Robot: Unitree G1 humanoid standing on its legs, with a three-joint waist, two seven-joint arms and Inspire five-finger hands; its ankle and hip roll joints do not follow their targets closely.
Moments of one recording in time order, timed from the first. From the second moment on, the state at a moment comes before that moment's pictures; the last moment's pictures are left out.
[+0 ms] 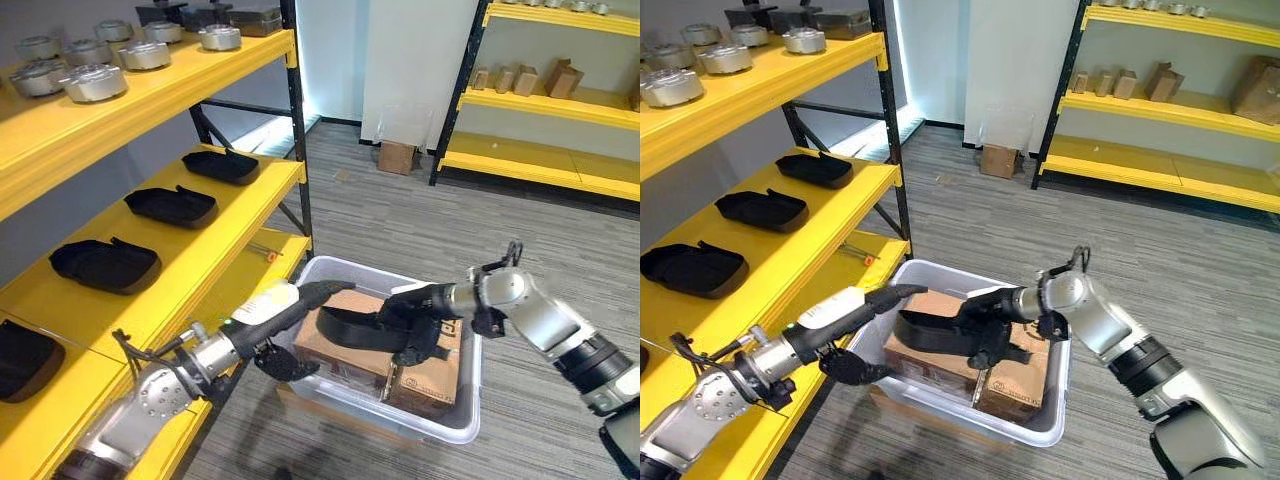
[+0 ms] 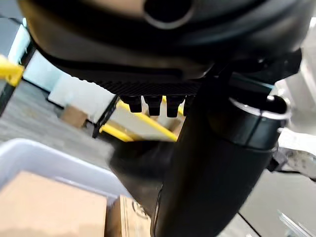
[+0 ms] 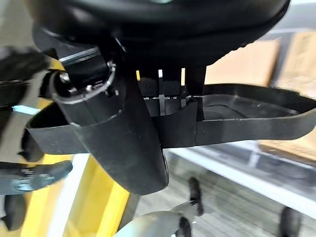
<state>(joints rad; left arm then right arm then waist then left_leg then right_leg) 0.02 0.81 -0.24 -0.09 0.17 -0.52 -0.25 -0.63 -0.75 0.59 0.11 0.05 0.29 0.90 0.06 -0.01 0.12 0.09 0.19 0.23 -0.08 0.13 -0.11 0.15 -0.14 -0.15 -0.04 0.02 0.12</state>
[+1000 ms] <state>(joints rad) -0.06 0.76 -0.39 -0.04 0.38 -0.40 -0.13 -0.63 -0.62 0.66 0.12 -0.04 0.29 0.77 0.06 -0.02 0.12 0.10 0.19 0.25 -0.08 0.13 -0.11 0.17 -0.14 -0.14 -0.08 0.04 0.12</state>
